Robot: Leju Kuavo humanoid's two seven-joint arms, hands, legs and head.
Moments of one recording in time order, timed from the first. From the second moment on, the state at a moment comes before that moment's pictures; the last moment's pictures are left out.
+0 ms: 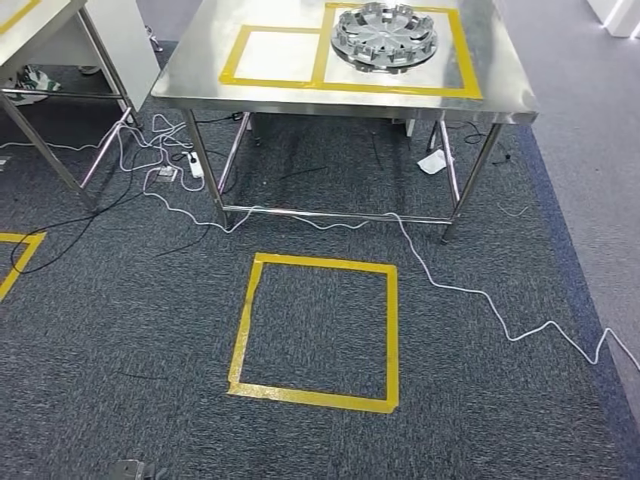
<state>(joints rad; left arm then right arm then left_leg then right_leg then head) -0.07 -0.11 1.32 -0.22 -1.17 -0.10 -0.55 -0.05 0.12 -1.40 -0.25 1.42 0.02 -0.03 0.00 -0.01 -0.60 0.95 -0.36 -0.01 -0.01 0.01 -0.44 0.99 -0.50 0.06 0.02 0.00</state>
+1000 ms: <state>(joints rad) -0.06 -0.11 1.32 -0.22 -1.17 -0.08 -0.56 -0.04 0.12 -1.37 -0.24 1.45 0.07 -0.09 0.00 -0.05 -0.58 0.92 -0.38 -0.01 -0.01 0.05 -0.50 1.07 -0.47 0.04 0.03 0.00</state>
